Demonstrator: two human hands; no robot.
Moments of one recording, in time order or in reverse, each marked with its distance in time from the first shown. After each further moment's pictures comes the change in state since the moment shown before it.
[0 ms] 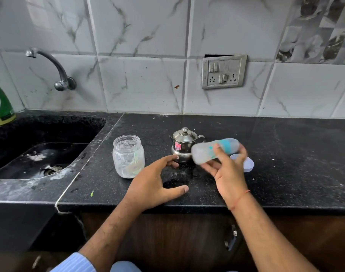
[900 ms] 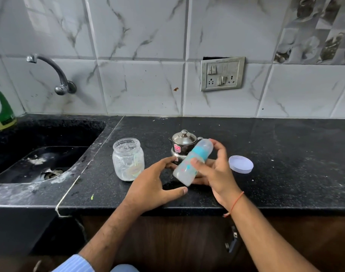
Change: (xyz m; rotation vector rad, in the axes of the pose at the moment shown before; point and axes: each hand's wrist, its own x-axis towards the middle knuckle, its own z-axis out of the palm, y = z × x) left_hand 0.000 0.003 -0.001 0.005 0.008 -0.017; right_hand -0.012 0.011 0.007 -0.236 -0.207 0.048
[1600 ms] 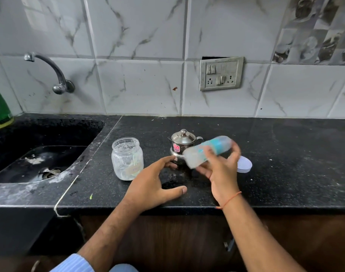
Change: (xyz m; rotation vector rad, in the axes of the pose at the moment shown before) left_hand 0.001 -0.006 0.003 0.001 0.029 -0.003; right_hand 0.003 -0.003 0.001 0.186 0.204 -0.081
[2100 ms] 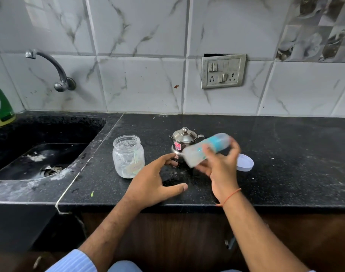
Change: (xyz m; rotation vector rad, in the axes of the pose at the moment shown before) left_hand 0.001 0.001 -0.003 -0.024 -0.033 -0.005; right_hand 0.001 0.001 0.004 -0.025 -0.014 0.010
